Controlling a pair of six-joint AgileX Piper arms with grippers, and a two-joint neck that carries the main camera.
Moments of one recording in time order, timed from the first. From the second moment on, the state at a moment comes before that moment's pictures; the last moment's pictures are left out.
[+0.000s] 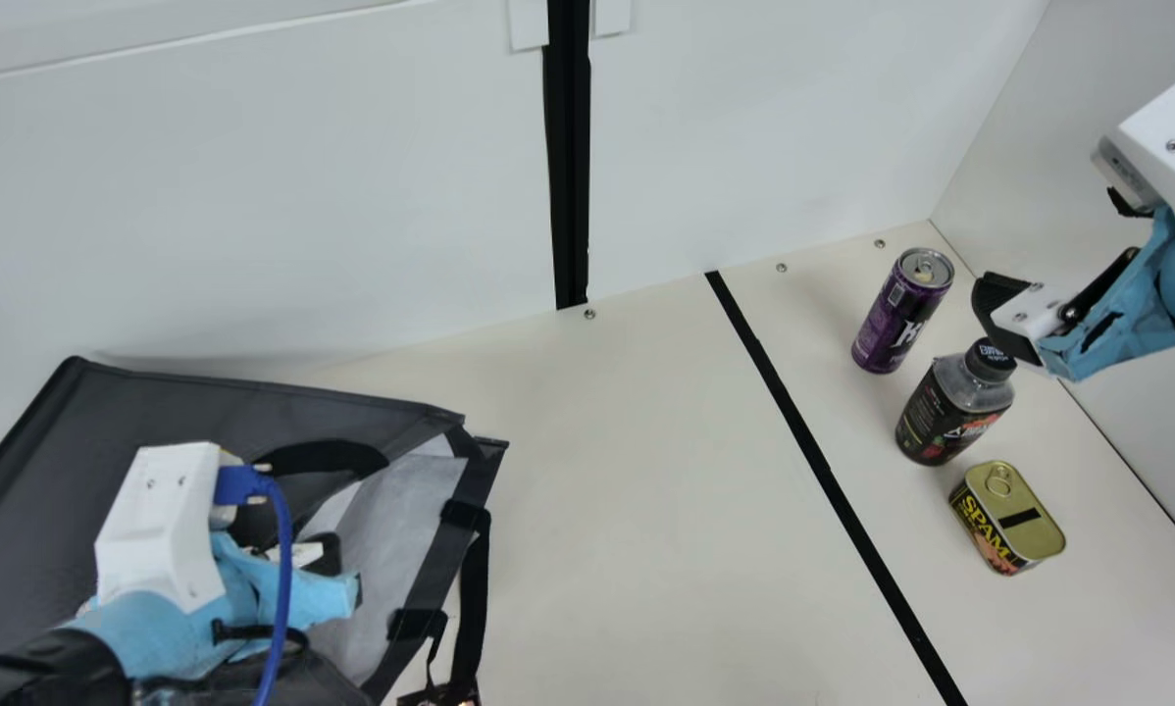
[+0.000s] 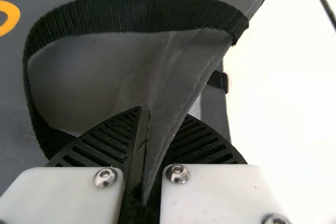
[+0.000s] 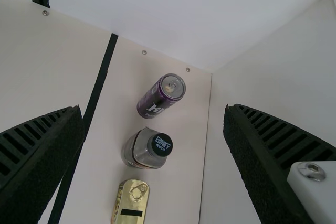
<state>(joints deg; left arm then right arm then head) -30.2 81.9 -67.1 -9.2 41.6 -9.5 -40.7 74.1 -97.1 23.0 69.8 -59.0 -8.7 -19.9</state>
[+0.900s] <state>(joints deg) -15.8 85.9 -70.9 -31.1 48.1 8.4 -40.7 74.1 -97.1 23.0 69.8 -59.0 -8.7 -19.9</state>
